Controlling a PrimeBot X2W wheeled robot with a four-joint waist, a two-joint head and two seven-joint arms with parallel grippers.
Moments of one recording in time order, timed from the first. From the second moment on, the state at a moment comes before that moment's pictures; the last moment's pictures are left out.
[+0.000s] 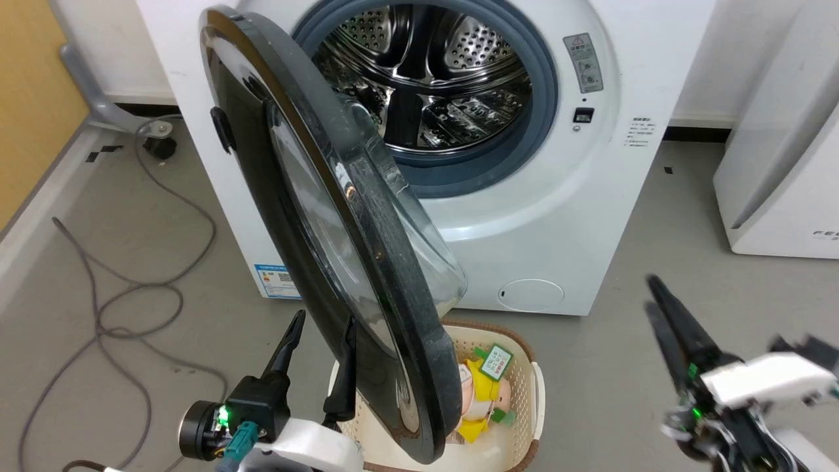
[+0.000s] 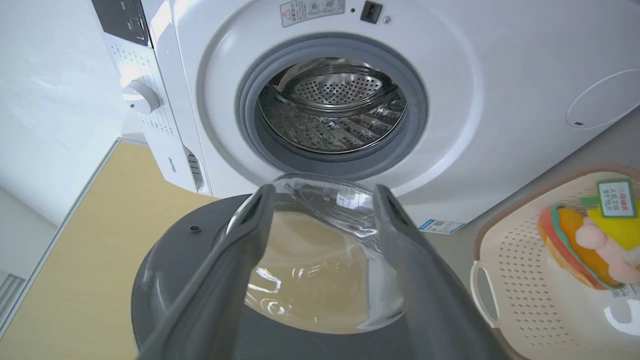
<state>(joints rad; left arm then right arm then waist) -0.06 0.05 -0.21 0.14 -0.15 0.01 -0.26 -0.30 -0.49 0.59 0.20 1.93 0.13 -0.25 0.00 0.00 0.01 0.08</state>
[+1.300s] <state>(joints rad) -0.04 0.05 -0.14 0.19 -0.13 0.00 -0.26 0.16 -0.05 -0.10 -0.10 0.09 0.13 -0.12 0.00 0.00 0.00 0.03</state>
